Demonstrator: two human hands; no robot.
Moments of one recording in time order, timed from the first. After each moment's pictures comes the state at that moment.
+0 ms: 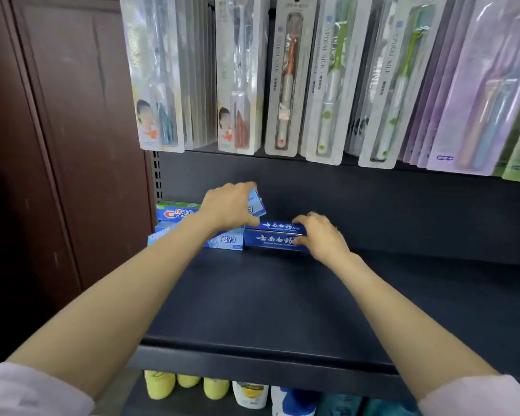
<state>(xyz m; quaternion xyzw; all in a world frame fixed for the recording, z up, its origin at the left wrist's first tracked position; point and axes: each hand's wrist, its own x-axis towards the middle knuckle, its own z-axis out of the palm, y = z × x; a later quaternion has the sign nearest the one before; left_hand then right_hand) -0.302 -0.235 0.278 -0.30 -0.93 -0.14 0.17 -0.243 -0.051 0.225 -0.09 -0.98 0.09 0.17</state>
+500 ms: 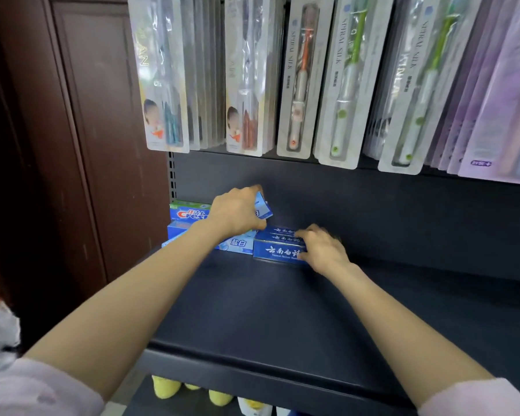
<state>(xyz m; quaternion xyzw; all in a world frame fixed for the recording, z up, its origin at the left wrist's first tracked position) -0.311 -0.226 0.268 -0.24 -0.94 -0.15 0.17 -0.280 -0.040 0.196 -0.05 -0.99 0.05 0.13</state>
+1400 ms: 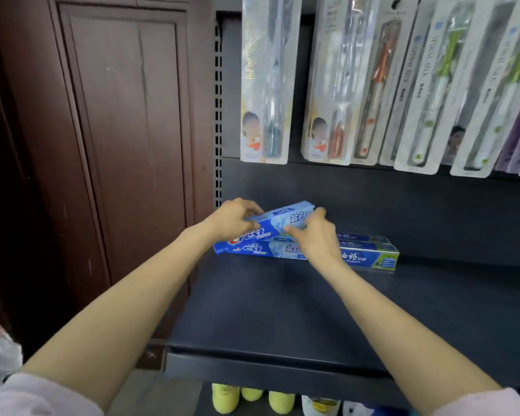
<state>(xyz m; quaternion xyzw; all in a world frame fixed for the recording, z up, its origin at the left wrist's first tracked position) -0.381 -0.358 0.253 -0.36 -0.89 -0.26 0.06 -0.308 -0.198 0.220 -0.19 -0.89 0.32 0.27</state>
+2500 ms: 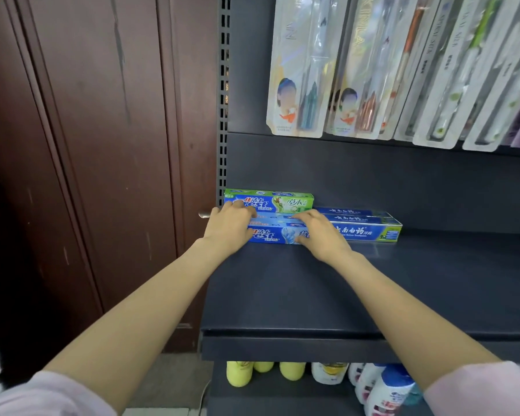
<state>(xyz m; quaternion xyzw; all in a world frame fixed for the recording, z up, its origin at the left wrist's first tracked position) -0.396 -0.385 0.195 -0.34 -0.93 -0.09 0.14 -0.309 -0.208 0.186 -0.11 -0.98 0.11 0.15</state>
